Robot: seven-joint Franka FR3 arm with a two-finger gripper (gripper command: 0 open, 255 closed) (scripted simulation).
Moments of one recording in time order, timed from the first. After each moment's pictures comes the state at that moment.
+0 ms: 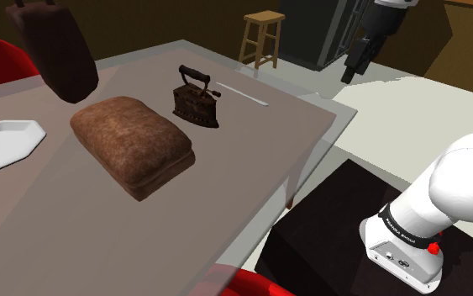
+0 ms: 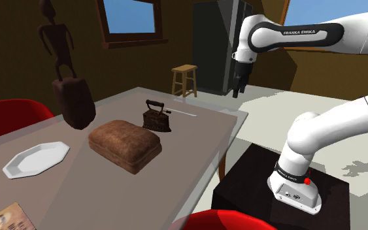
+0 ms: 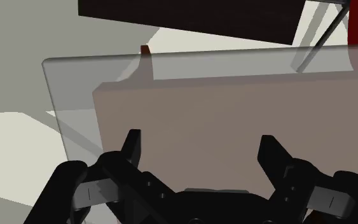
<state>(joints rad) -0.01 -0.80 -0.05 -2.43 -0.01 1.66 -0.11</state>
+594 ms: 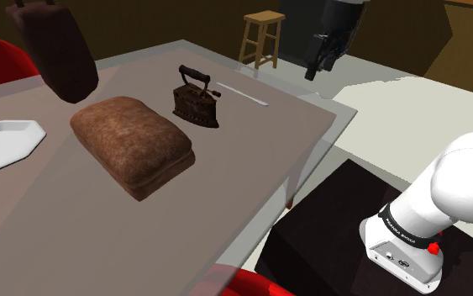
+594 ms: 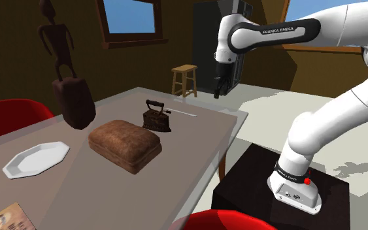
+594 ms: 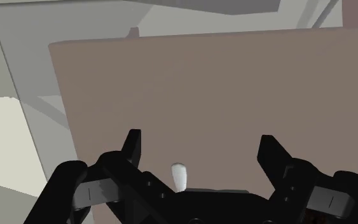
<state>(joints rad) 0.03 -0.59 0.08 -2.30 0.04 1.73 0.03</state>
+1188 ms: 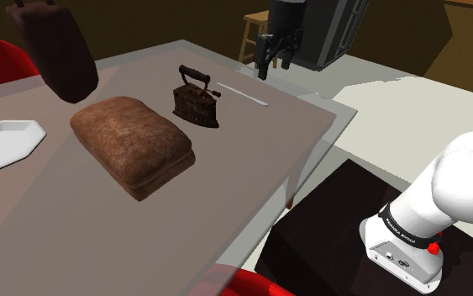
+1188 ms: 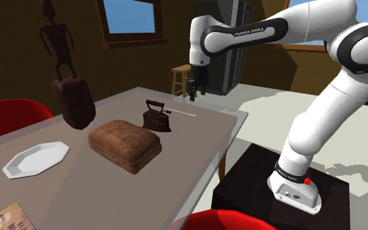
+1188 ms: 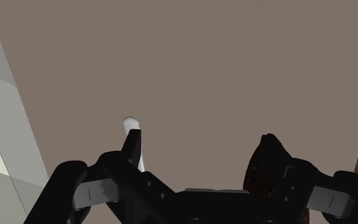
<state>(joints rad) 0.06 -0.31 0.23 -2.06 0.02 1.79 0.22</state>
